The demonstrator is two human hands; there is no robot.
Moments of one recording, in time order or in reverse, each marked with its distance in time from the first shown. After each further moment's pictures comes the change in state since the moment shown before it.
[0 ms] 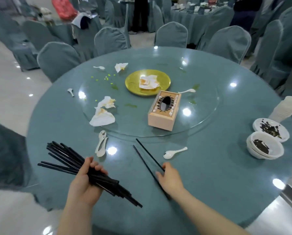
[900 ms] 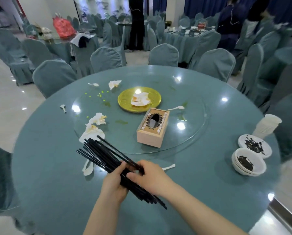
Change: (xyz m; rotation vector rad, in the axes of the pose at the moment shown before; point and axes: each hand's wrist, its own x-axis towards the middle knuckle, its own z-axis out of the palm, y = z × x) left_hand 0.018 -0.070 0.069 0.232 -0.009 -0.144; right_hand -0.033 -0.101 -0.094 0.071 -0.181 -0.379
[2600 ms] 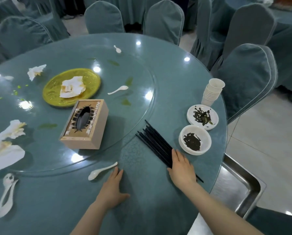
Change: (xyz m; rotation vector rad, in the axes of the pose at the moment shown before) left_hand 0.111 -0.167 0.082 2.093 -0.499 0.175; right_hand -0.041 0.313 -0.119 -0.427 0.253 0.598
